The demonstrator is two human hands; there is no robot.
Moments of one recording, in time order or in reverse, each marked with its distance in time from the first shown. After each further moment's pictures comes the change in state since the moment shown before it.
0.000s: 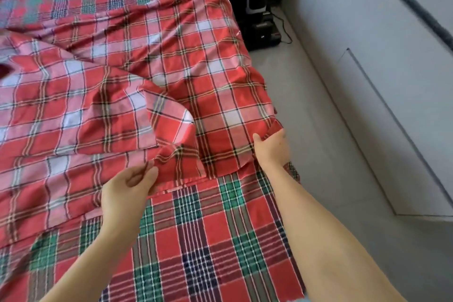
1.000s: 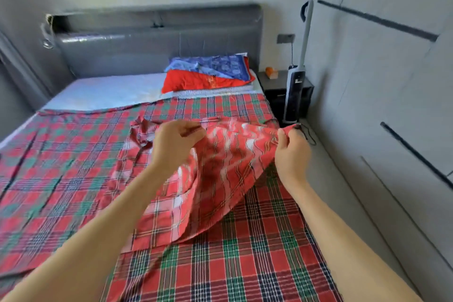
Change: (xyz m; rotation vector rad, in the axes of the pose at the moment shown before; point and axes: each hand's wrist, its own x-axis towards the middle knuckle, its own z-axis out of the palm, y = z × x) left_hand -0.078 0.235 -0.302 0.096 -0.003 0.637; right_hand -0.332 -0.197 -0.221 0.510 0.443 -0.943
